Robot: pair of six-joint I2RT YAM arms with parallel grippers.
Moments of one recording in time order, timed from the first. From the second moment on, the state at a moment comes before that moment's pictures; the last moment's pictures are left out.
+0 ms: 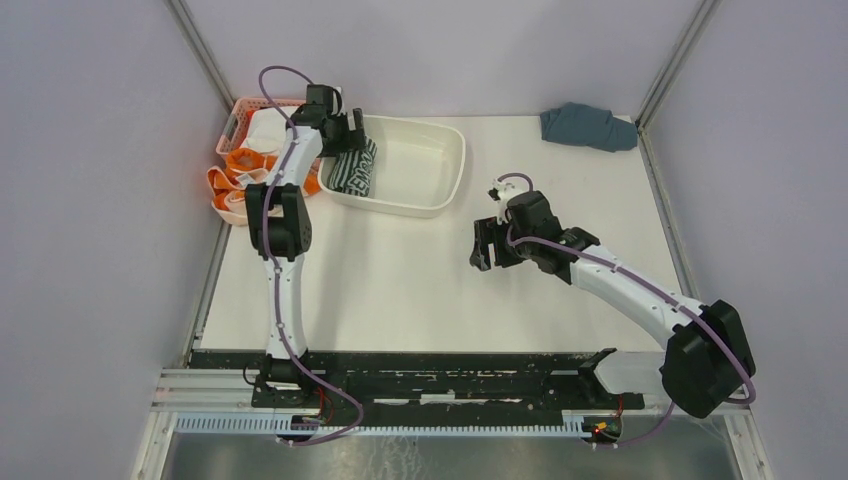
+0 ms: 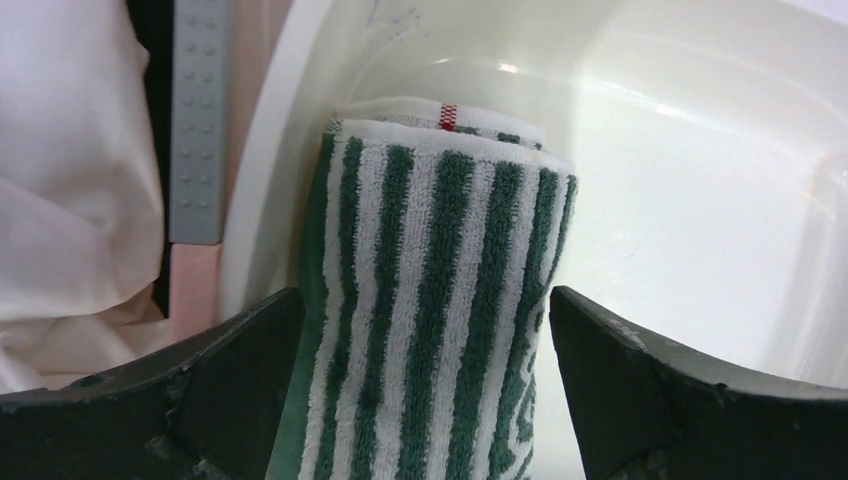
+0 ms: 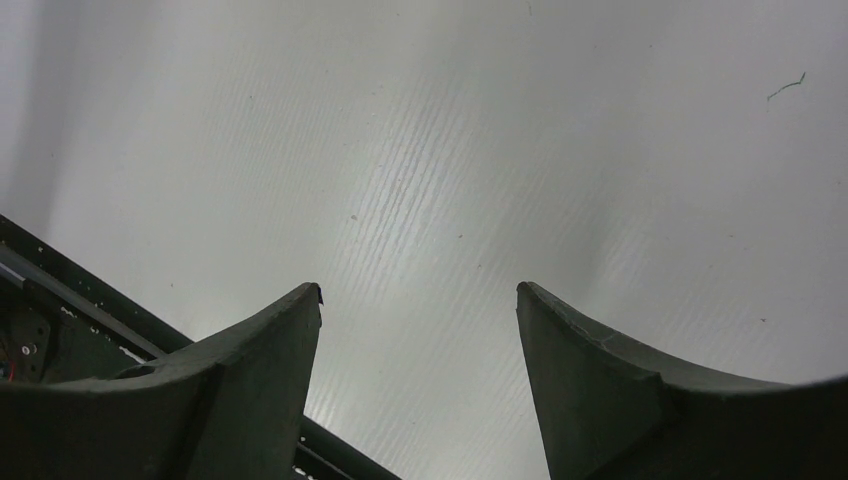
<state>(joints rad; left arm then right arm) -0.07 2.43 2.24 -0.65 0.11 -0.17 0.58 1.28 0.88 -0.39 -0.11 0.32</state>
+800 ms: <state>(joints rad) 0.17 1.80 1.57 -0.52 -0.25 -0.44 0.58 1.16 0.78 -0.39 -0.06 0.30</state>
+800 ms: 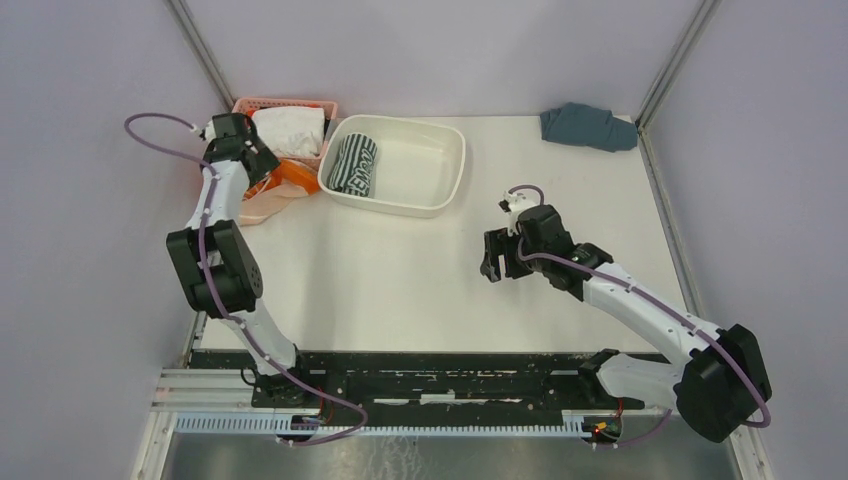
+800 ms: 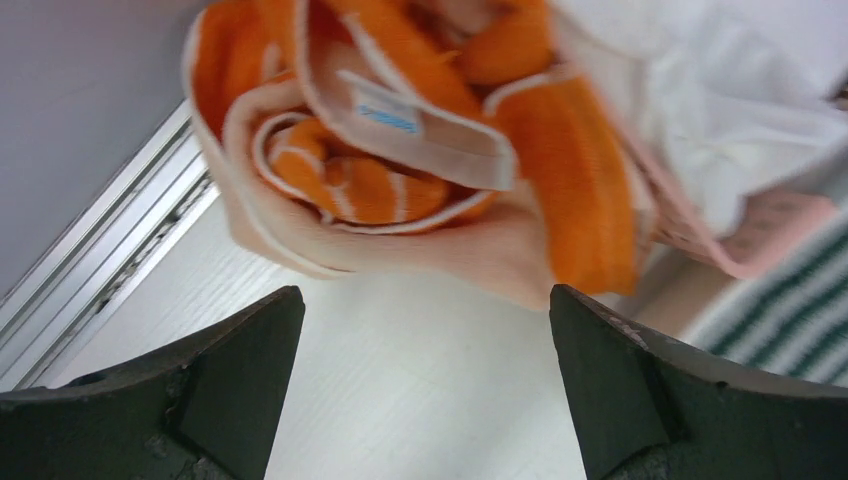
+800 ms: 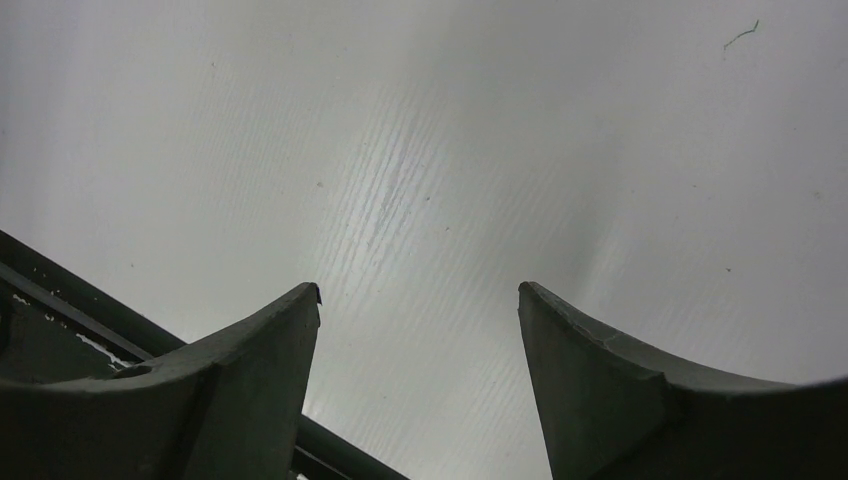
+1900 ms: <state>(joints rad) 0.09 1.47 0.77 -0.43 0.18 -0.66 0.58 1.04 0.71 -0.42 -0.04 0.29</state>
